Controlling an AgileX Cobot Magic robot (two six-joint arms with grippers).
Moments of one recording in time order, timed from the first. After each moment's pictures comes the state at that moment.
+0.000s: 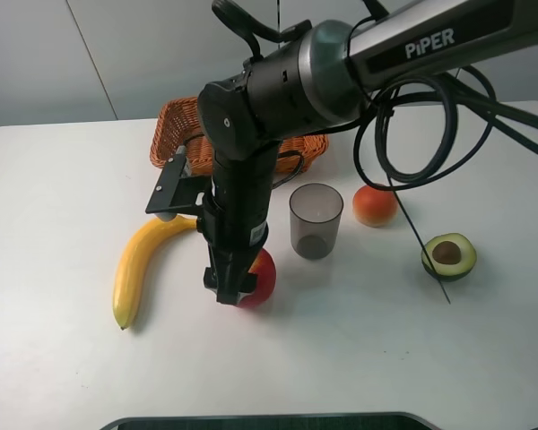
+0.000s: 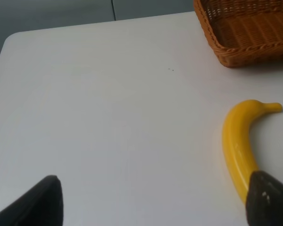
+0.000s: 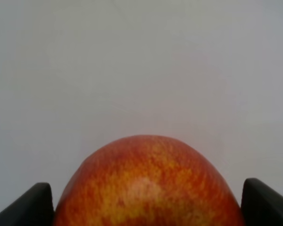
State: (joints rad) left arm -0.03 0.00 -0.51 0.02 1.08 0.03; right arm 0.93 2.09 -1.36 0.15 0.84 -0.64
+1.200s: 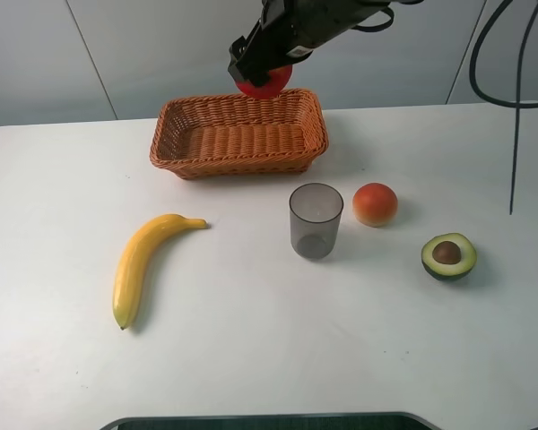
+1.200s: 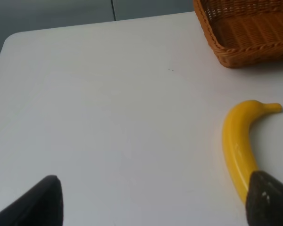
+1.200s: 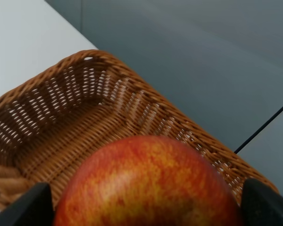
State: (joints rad) left arm -0.03 0.00 -0.51 0.02 1.08 0.03; right arm 0.58 1.93 -1.41 0.22 0.24 -0.47
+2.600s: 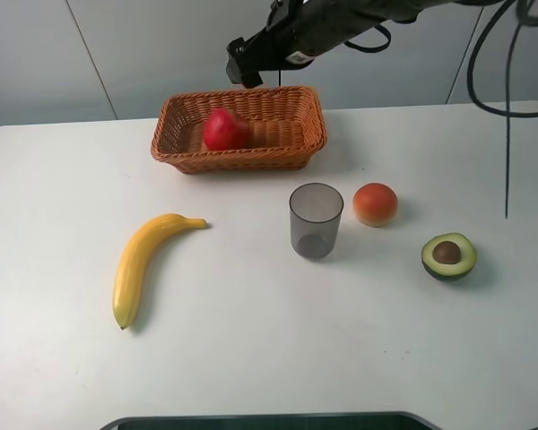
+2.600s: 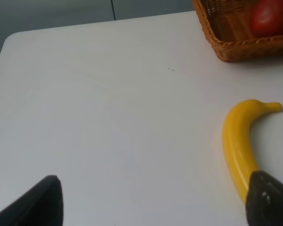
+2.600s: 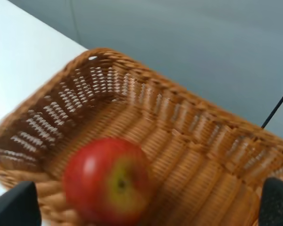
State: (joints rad) left arm -0.03 0.00 -0.51 0.02 1.08 0.03; right arm 0.55 1.92 -1.41 0.36 0.28 -0.40
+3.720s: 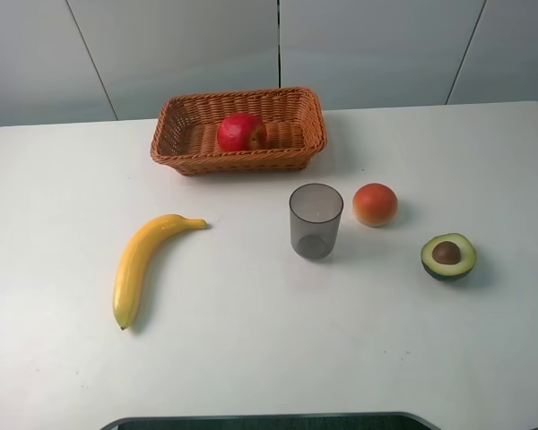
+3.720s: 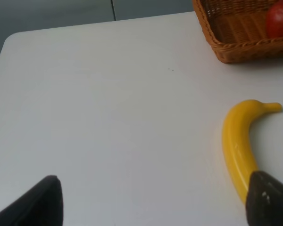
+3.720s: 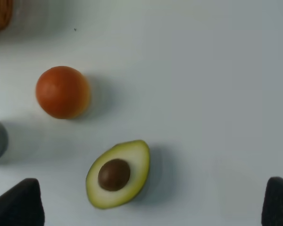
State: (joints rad) left arm -0.03 0.00 -0.51 0.02 1.08 0.03; right arm -0.01 0.85 -0.76 0.09 0.95 -0.03
